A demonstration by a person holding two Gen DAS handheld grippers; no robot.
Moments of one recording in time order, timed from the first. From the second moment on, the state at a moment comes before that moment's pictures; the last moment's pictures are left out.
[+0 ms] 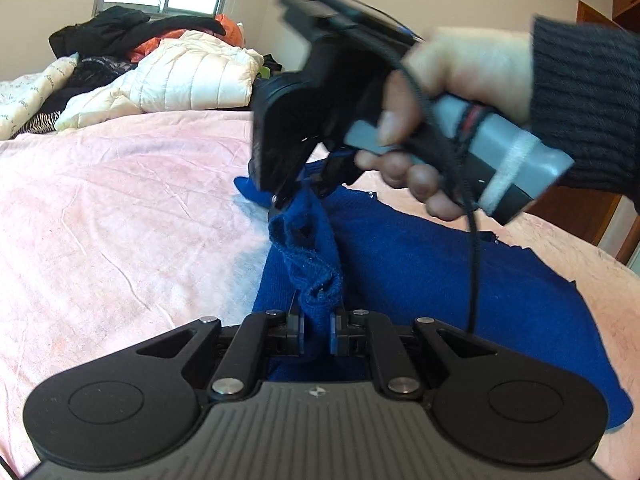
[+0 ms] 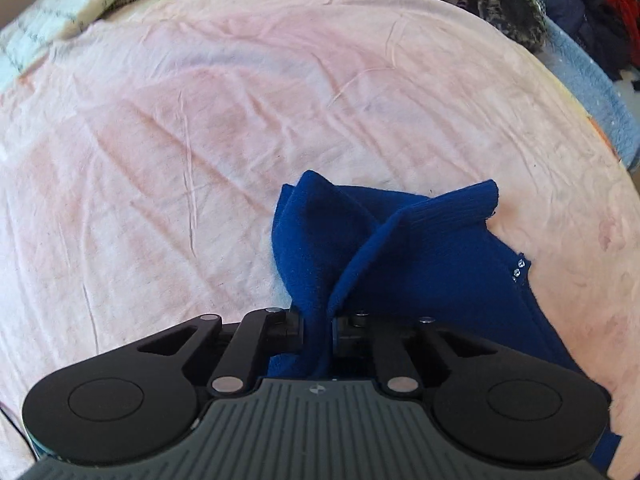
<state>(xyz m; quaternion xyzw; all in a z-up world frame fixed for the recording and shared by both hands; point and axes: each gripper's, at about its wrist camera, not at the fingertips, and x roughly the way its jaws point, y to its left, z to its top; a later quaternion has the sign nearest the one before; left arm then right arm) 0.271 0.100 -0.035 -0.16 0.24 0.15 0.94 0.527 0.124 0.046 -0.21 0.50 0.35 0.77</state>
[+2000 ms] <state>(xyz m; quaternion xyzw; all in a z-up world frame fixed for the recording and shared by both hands) 0.307 -0.097 -0.037 -0.05 0.32 -0.15 0.93 0.528 -0.357 0.005 0.35 0.37 0.23 0.83</state>
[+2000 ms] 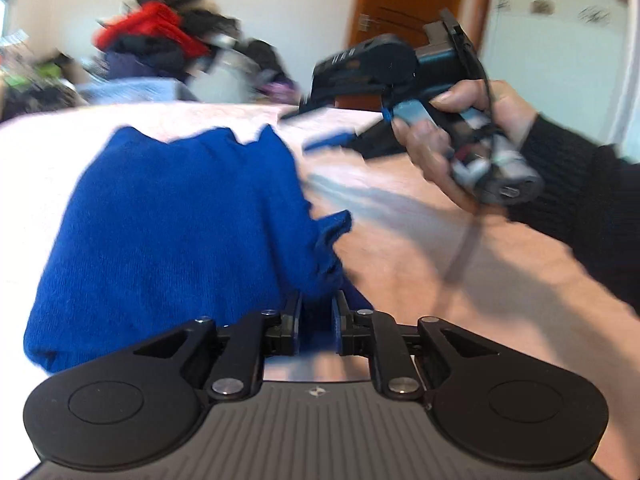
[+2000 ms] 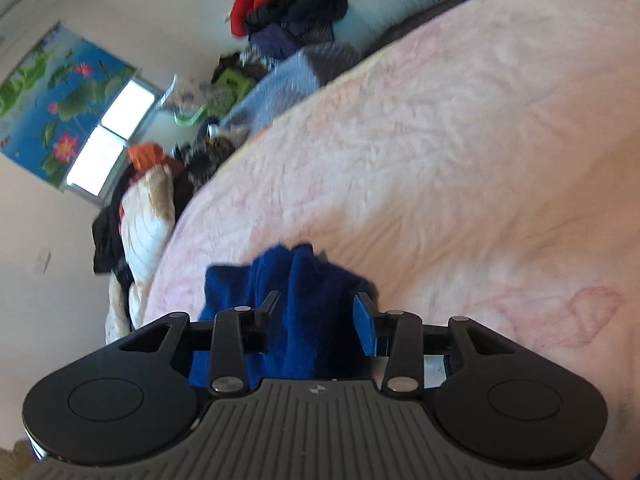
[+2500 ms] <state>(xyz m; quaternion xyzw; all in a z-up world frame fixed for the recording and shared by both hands) 0.384 -0.028 -0.033 0.00 0.32 -0.03 0.95 0.573 -0.221 0.009 0.18 0.42 0.25 0.85</state>
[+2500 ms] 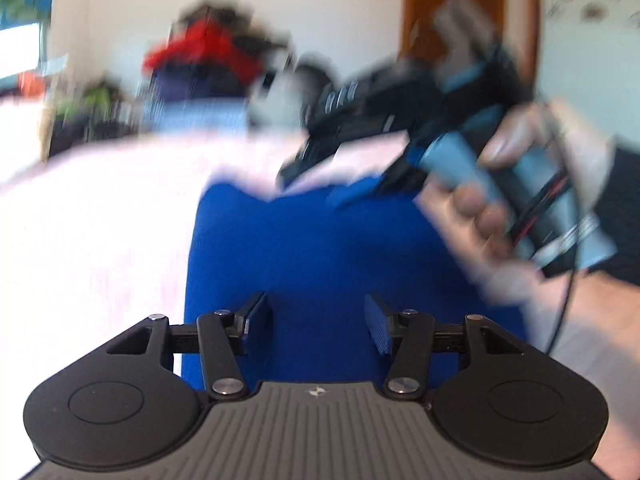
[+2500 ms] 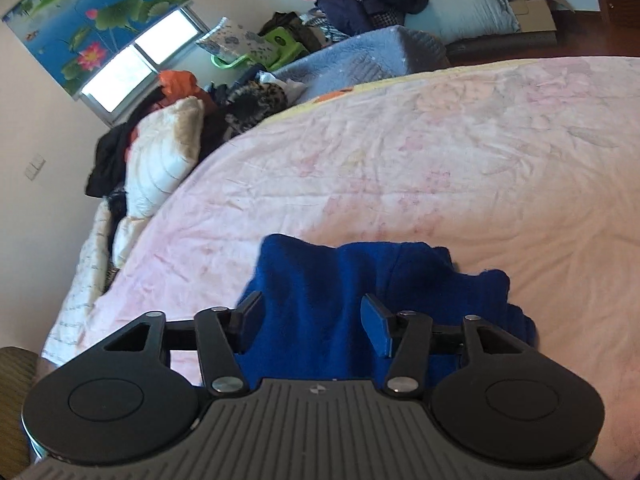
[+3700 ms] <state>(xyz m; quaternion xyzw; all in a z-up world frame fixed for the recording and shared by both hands) 0.360 0.014 -0.027 -0.07 0.30 -0.03 0.95 0.402 -0.302 -0.005 0.35 0.32 0.27 0.84</state>
